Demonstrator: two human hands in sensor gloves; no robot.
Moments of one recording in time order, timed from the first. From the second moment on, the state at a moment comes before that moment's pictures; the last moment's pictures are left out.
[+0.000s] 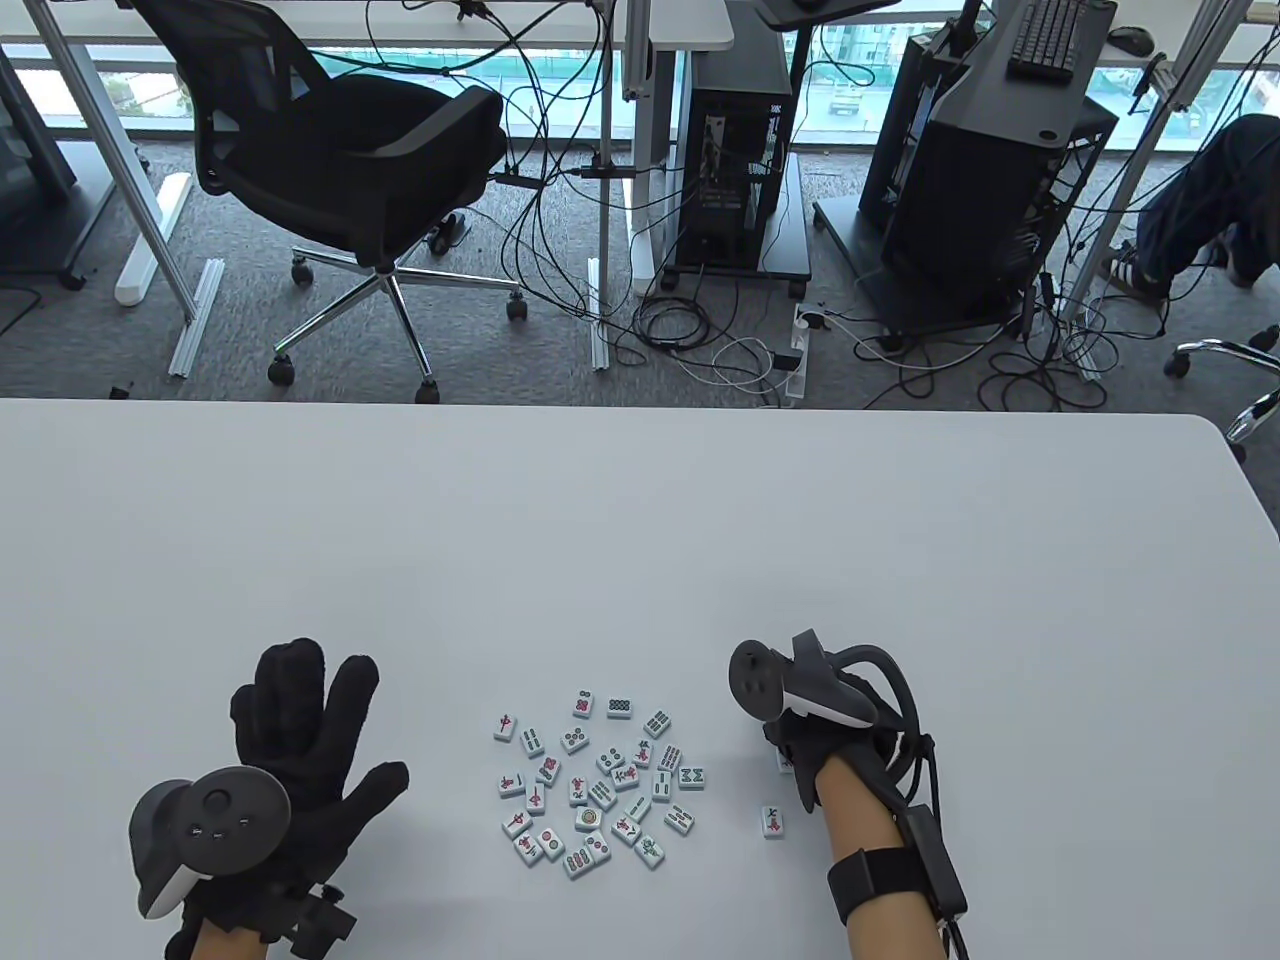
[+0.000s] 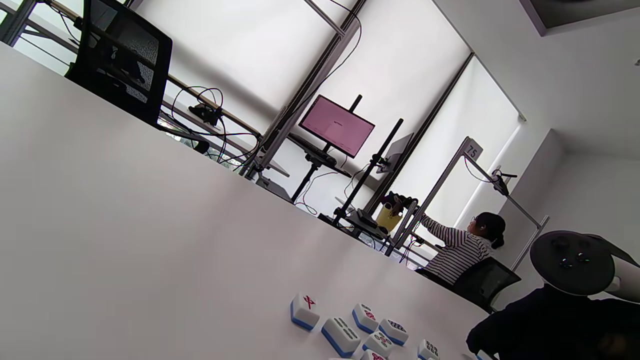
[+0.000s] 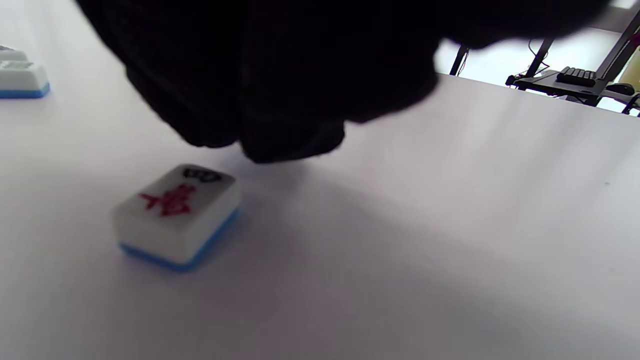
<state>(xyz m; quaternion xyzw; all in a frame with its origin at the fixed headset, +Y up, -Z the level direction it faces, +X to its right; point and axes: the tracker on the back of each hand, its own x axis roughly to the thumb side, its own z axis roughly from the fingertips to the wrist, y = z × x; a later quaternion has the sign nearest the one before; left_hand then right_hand) -0.286 -0.701 -0.210 0.08 -0.12 0.30 0.94 0.140 -0.751 -0.355 -0.16 -0.13 -0.97 0.09</state>
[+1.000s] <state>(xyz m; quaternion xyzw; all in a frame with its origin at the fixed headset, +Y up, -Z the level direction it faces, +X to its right) -0.287 -0.698 -0.209 0.09 -0.12 0.30 0.94 -0.082 -0.748 -0.294 -0.33 -0.02 -0.93 0.15</state>
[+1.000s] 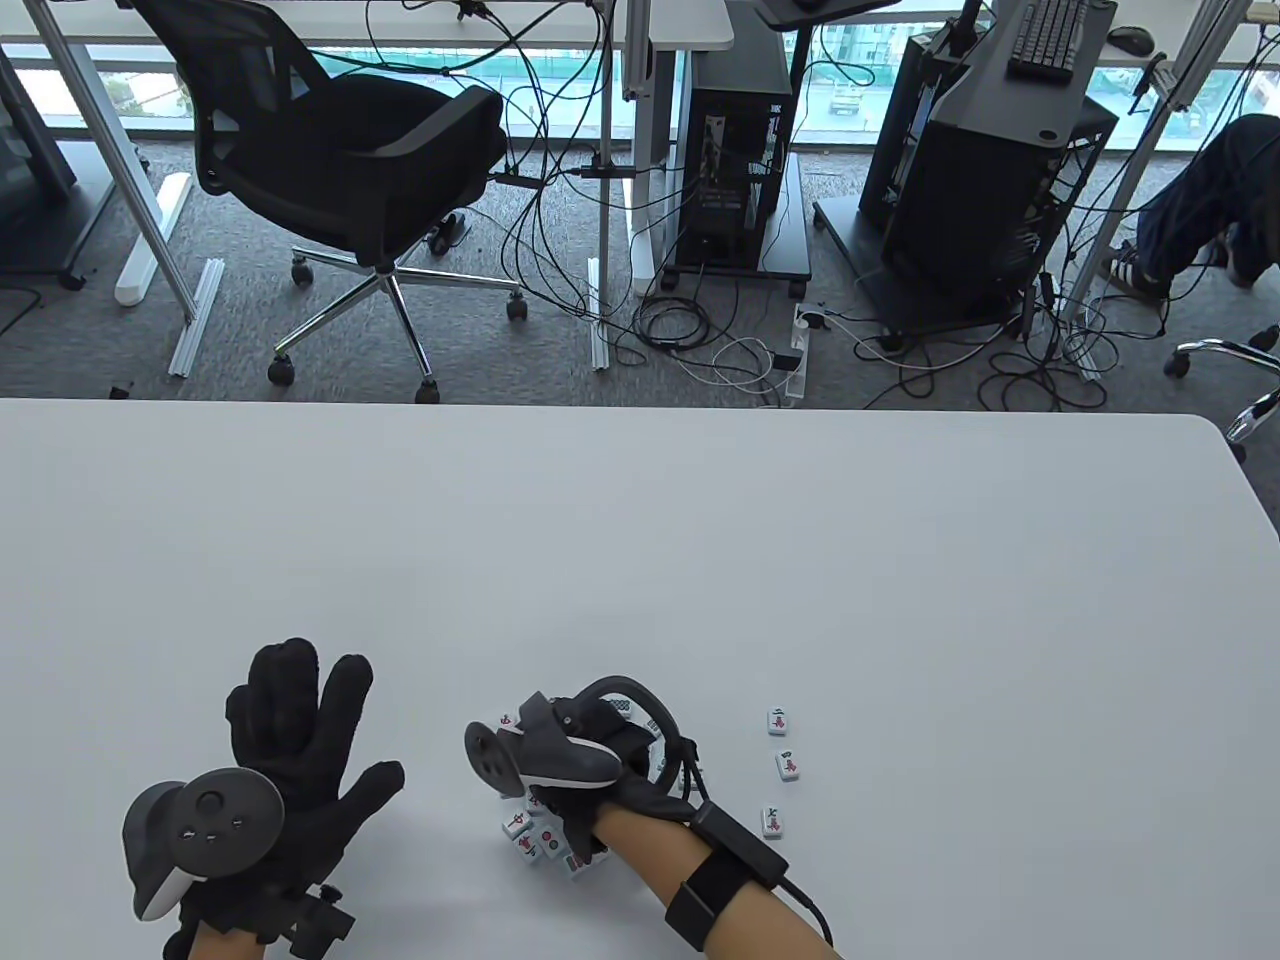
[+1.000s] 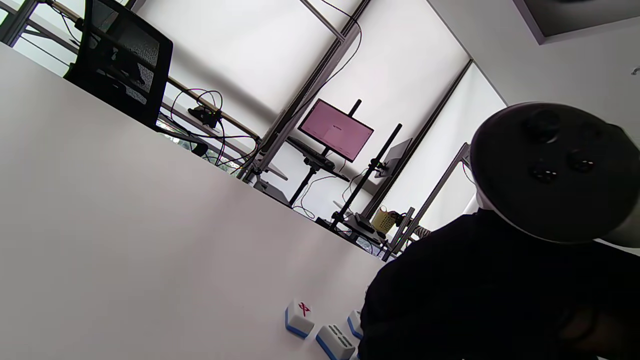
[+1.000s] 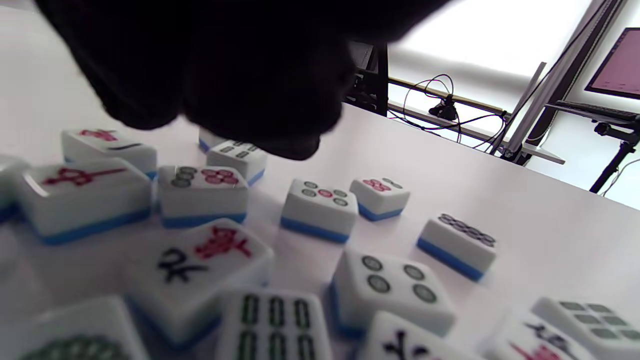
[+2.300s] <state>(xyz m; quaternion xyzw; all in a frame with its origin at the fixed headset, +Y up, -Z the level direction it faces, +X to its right) -0.287 -0.695 -0.207 0.10 -0.13 0.31 0.94 -0.043 -0.703 -0.324 -0.34 -0.05 -0.94 0.02</state>
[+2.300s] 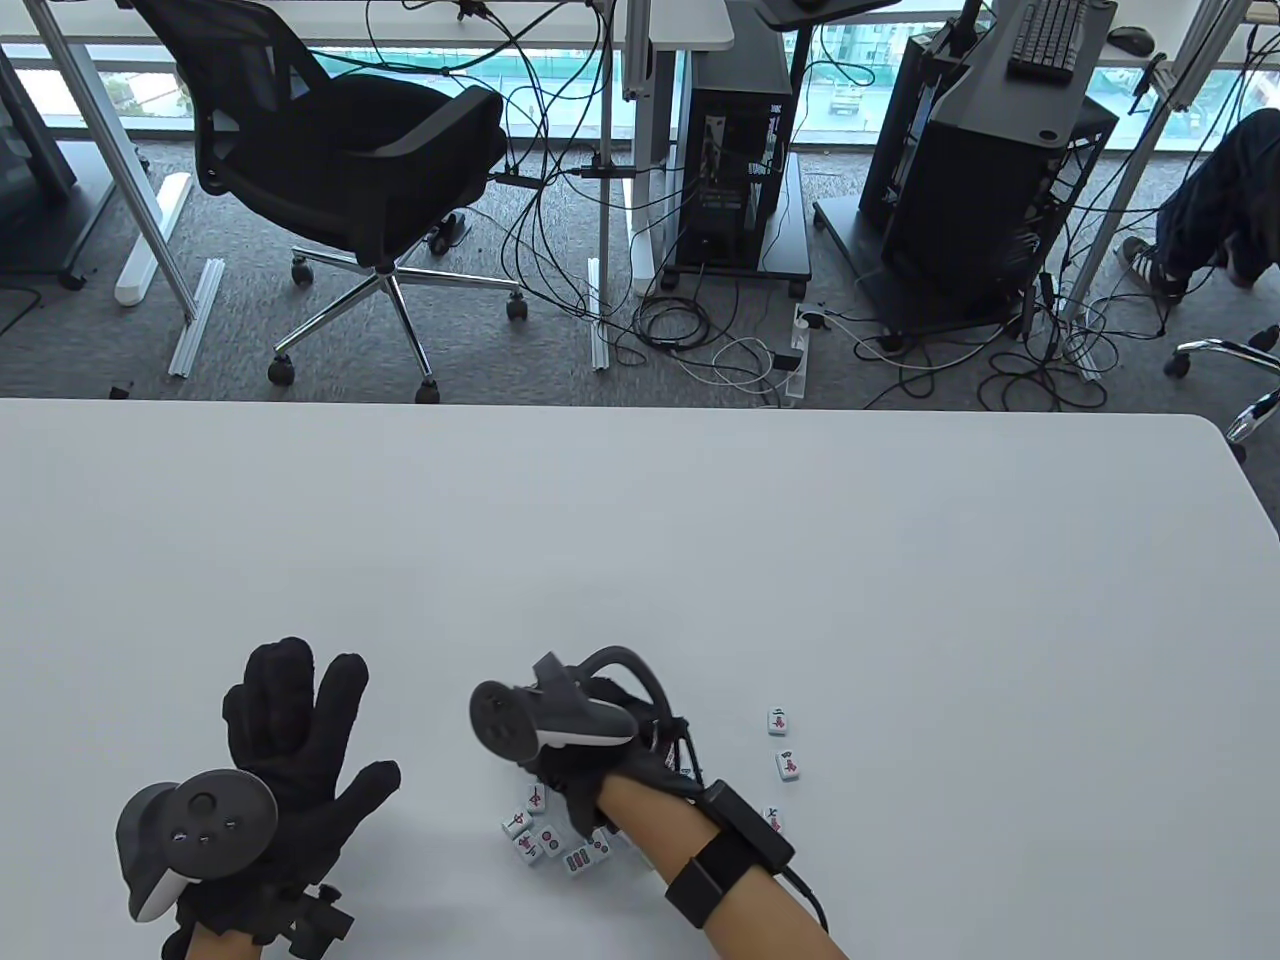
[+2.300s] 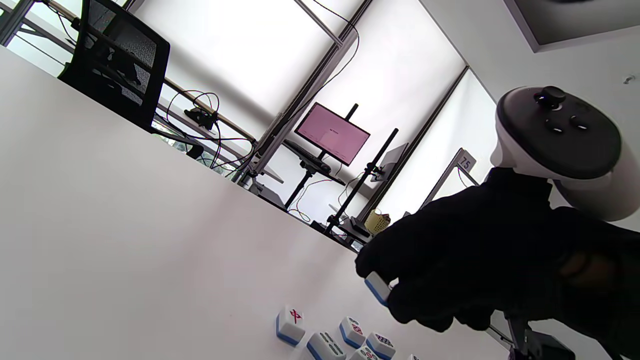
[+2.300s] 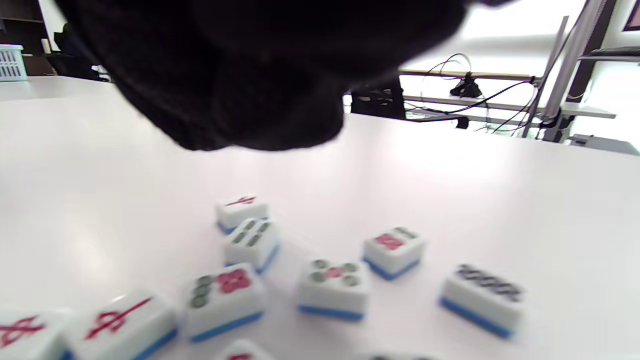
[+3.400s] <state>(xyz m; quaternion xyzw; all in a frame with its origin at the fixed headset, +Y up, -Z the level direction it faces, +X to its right) -0.284 -0.697 -0.208 0.08 -0.12 0.29 0.94 0.122 -0.759 -0.348 -0.20 -0.11 -0.97 0.12</state>
